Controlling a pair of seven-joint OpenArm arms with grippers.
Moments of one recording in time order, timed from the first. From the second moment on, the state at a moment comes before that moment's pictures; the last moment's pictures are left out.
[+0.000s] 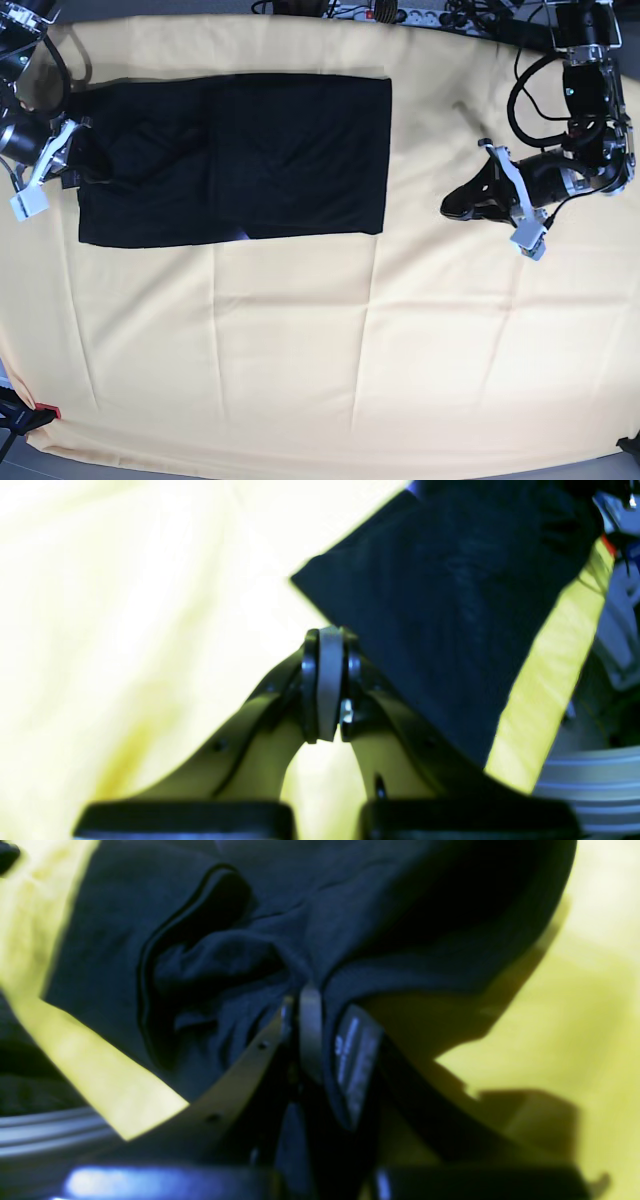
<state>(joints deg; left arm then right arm) 4.1 -27.3 -15.0 97.0 -69.4 -46.4 66.6 -12.2 23.9 38.7 101.9 68.6 40.9 -83.9</state>
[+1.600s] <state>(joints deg) 10.9 -27.2 -16.0 97.0 -72.3 -46.4 66.8 -3.7 -3.0 -8.0 115.2 55.8 40.7 -72.4</state>
